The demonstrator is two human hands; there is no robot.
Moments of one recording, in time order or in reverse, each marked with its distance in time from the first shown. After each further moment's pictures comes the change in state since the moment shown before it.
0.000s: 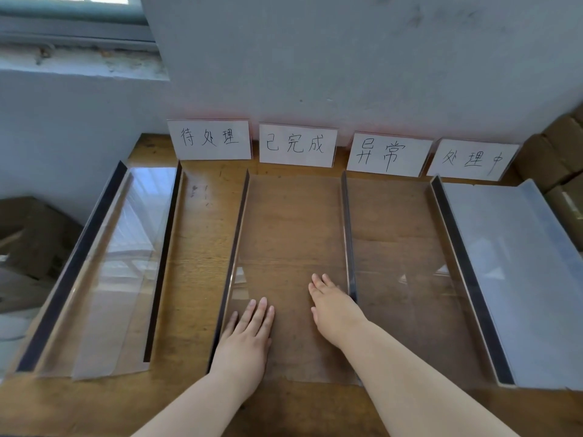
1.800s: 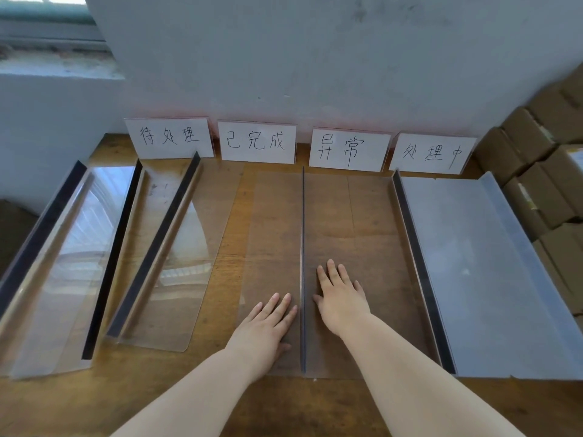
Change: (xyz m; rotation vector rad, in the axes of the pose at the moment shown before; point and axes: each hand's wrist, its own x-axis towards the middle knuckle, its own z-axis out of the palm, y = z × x) left_hand 0.041 0.103 -0.010 0.096 -0.158 0.218; right_hand -0.041 0.091 0.001 0.175 0.051 0.241
